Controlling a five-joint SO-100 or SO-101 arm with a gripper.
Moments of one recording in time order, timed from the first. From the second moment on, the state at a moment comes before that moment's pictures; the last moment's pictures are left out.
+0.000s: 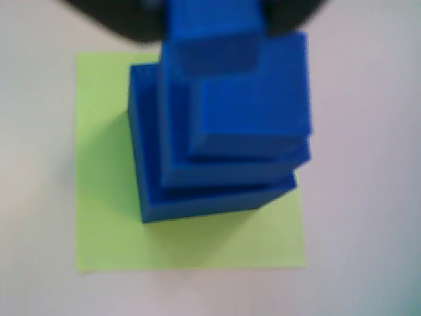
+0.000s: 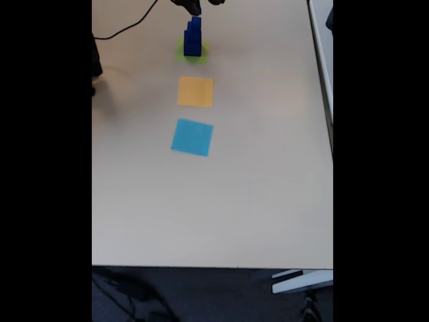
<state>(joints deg) -17.1 90.5 73.7 79.2 115.3</state>
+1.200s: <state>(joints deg) -19.9 86.5 73.7 79.0 120.2</state>
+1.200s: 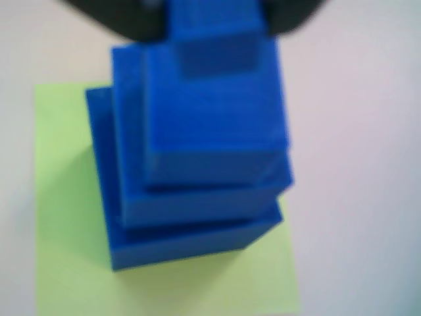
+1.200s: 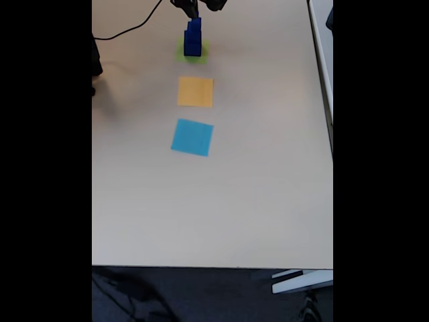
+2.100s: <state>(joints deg) -19.9 85.0 73.7 77.6 119.8</state>
